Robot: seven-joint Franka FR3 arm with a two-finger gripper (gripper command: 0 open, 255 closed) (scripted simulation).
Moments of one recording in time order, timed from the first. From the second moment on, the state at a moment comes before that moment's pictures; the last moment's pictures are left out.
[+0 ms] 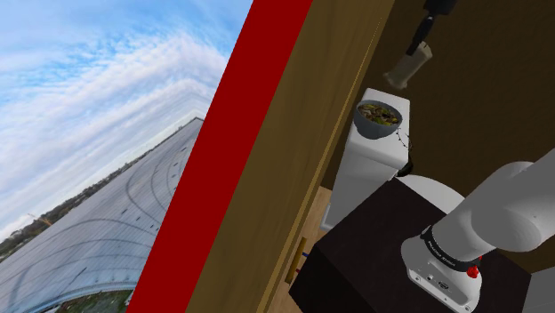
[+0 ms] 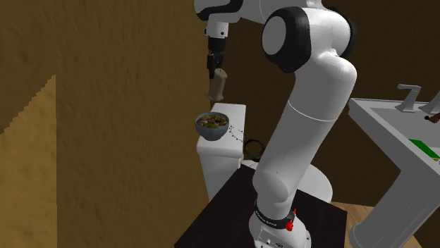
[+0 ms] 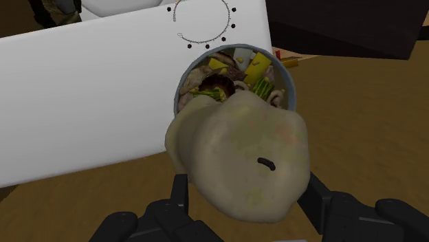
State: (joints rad) arm 0.00 -0.17 -0.54 -1.76 0.02 1.58 -0.79
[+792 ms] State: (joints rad) arm 0.04 -0.26 -0.46 -1.92 -0.01 1.67 -0.67
